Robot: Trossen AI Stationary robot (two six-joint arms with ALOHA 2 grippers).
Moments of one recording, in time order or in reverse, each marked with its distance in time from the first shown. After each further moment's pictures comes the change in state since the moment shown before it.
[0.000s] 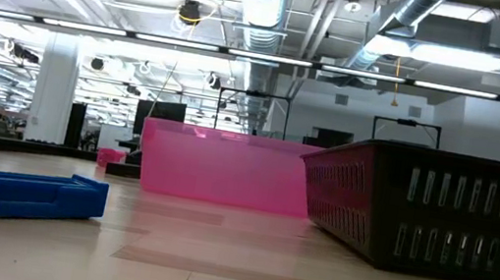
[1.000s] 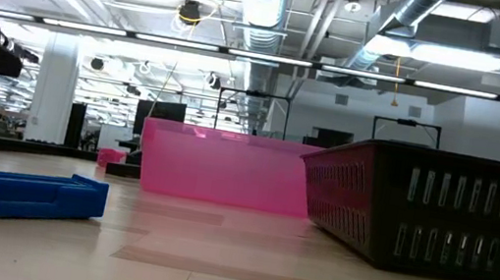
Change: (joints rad) left arm -0.076 0.008 -0.499 0.465 -0.056 -0.200; right arm -0.001 0.003 0.000 0.028 0.030 -0.007
